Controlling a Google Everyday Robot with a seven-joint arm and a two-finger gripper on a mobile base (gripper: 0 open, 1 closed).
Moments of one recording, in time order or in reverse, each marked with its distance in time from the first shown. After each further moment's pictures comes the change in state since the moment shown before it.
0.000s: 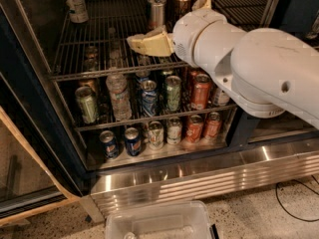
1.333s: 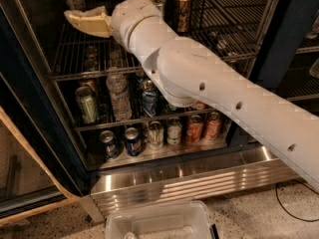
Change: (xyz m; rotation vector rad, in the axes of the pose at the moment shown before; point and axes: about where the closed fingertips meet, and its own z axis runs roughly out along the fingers) arm -0.066 0.068 0.084 -0.023 -0.308 0.104
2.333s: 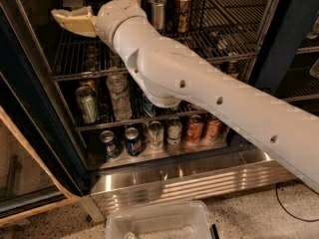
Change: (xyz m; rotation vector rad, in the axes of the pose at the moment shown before) arm 0.004 0.022 0.019 0.017 0.016 0.024
